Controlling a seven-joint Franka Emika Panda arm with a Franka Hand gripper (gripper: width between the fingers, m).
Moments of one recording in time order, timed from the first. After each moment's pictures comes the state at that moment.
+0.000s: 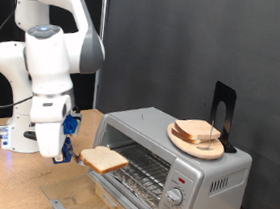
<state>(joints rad) -0.17 -0.04 -0.04 -2.43 0.19 2.38 -0.59</state>
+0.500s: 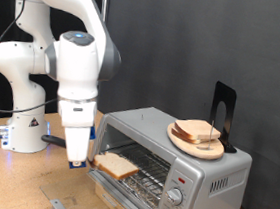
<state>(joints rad) -0.13 0.00 0.05 -2.41 0.06 2.41 -0.48</state>
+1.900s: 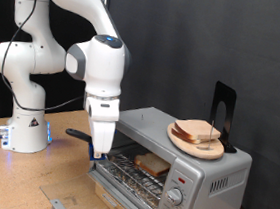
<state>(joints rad) -0.09 -0.07 0.12 -2.52 0.03 2.44 -0.35</state>
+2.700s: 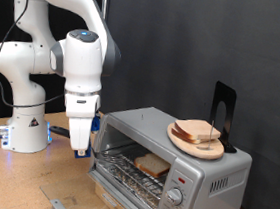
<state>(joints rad) -0.11 -0.13 0.06 -2.57 0.14 2.47 -0.39</state>
